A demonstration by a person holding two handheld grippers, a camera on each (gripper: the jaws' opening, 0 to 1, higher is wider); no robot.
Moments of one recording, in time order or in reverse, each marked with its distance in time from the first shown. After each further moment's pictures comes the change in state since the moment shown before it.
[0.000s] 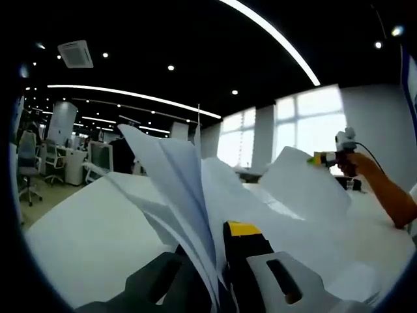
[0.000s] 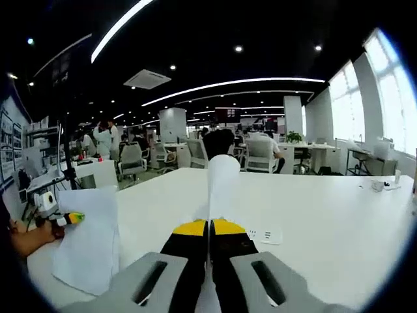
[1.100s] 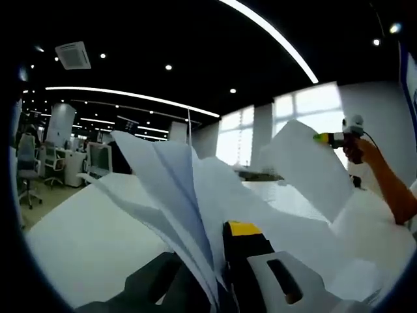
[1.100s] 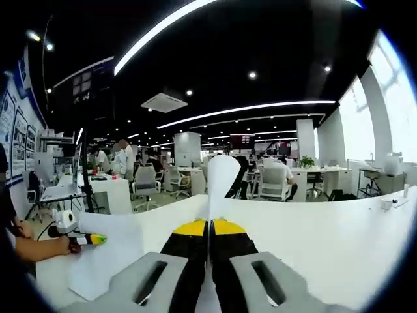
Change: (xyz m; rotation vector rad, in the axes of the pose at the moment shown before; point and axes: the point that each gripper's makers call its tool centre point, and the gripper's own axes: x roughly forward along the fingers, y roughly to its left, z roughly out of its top) left arm 0.000 0.001 -0.001 0.017 0.010 -0.007; right arm -0.029 0.040 0.054 -0.030 -0.170 0.094
